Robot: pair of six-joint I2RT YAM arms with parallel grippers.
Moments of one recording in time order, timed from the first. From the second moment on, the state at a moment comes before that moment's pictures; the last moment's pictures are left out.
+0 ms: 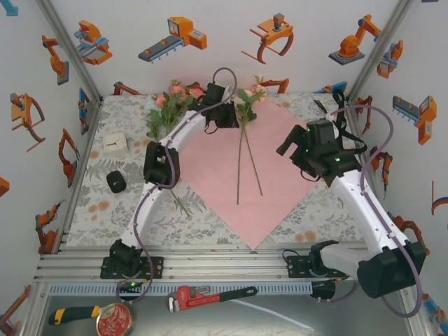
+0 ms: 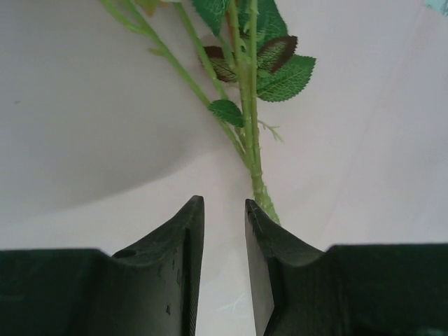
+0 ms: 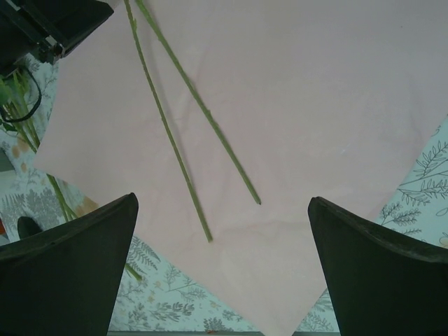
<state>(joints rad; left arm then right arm) -0.54 2.67 2.53 -0.60 0.25 -0.43 0.29 1.15 1.08 -0.69 0.07 0.77</state>
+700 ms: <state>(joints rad) -0.07 1.97 1.58 -0.53 0.02 -0.30 0.29 1.33 1.11 -0.62 0.02 0.76</state>
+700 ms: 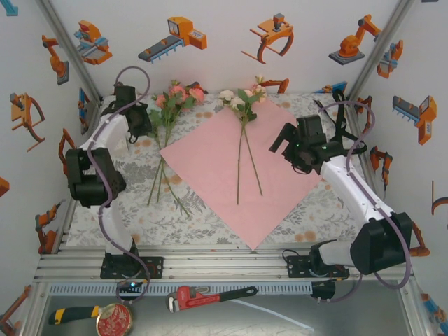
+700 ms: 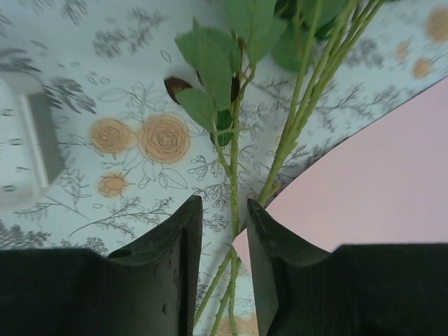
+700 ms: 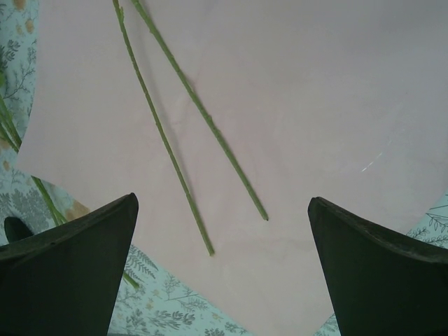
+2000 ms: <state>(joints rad) -0.07 1.94 1.94 -0.58 0.16 -0.33 0.29 1.33 1.15 -0.62 0.02 0.74</state>
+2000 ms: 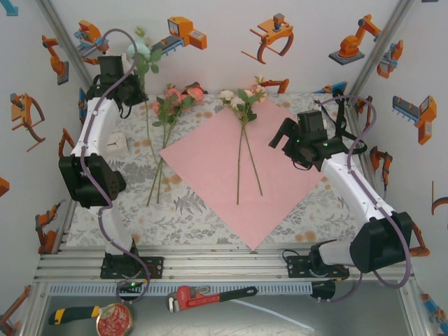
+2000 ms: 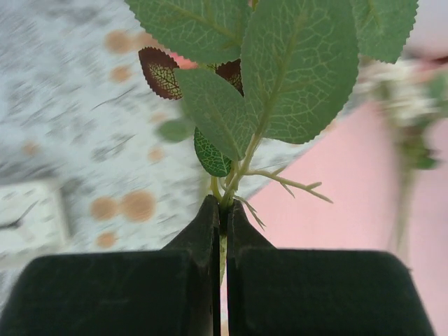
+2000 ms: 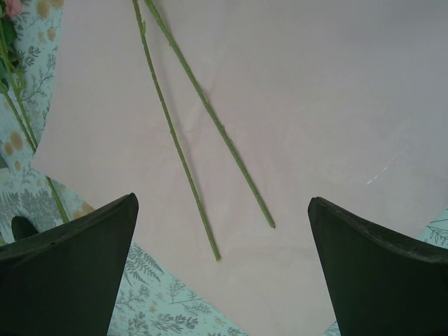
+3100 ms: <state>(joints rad) -0.47 2.70 2.43 -0.38 0.39 -0.77 0.29 1.15 1.06 -0.67 0.10 0.76</state>
